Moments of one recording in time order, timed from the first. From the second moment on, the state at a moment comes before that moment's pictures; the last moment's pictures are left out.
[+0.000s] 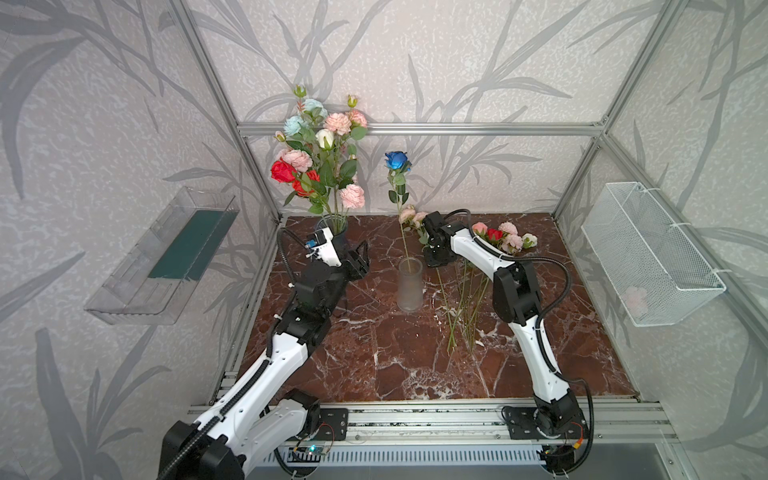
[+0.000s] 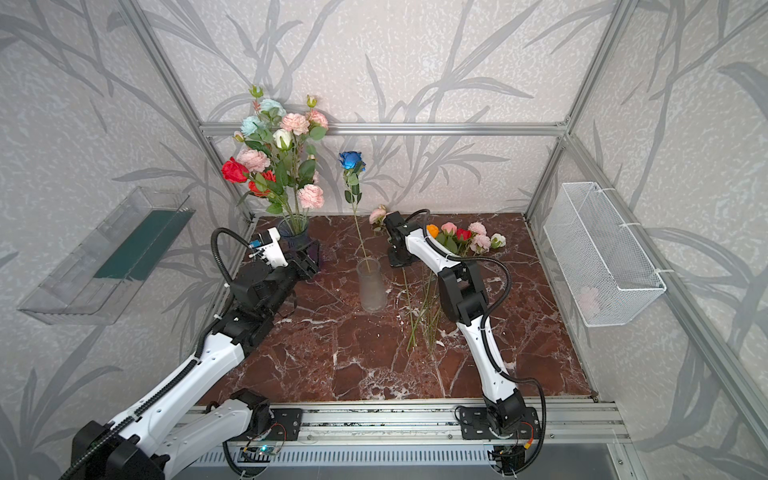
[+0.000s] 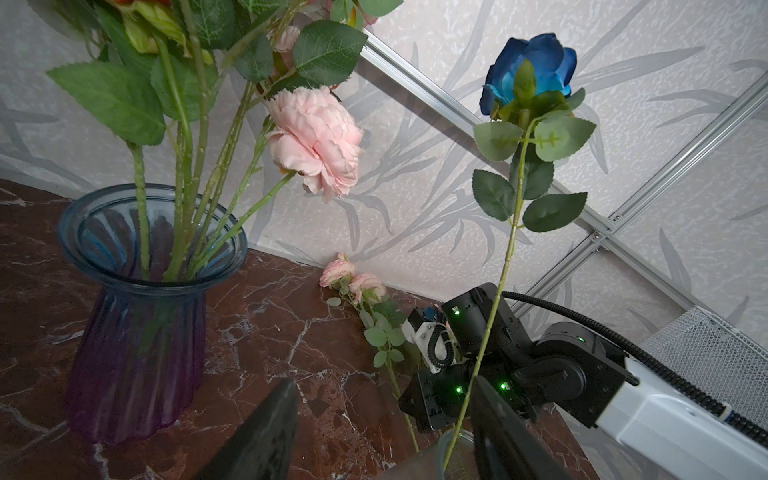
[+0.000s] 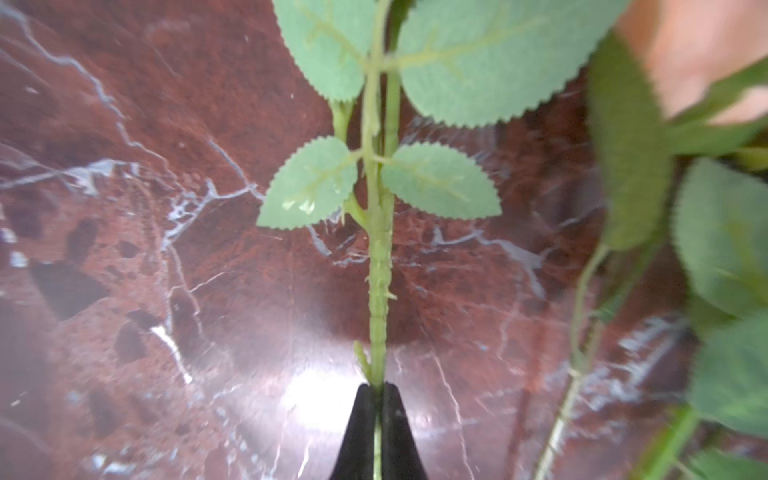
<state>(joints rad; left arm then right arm) -0.36 0.97 0.70 0.22 -0.10 -0.56 0.50 2.42 2.16 -0.95 0.07 0.27</state>
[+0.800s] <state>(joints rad) -0.36 0.96 0.70 0.22 -0.10 -0.56 0.50 2.50 2.26 -1.05 0.10 0.19</state>
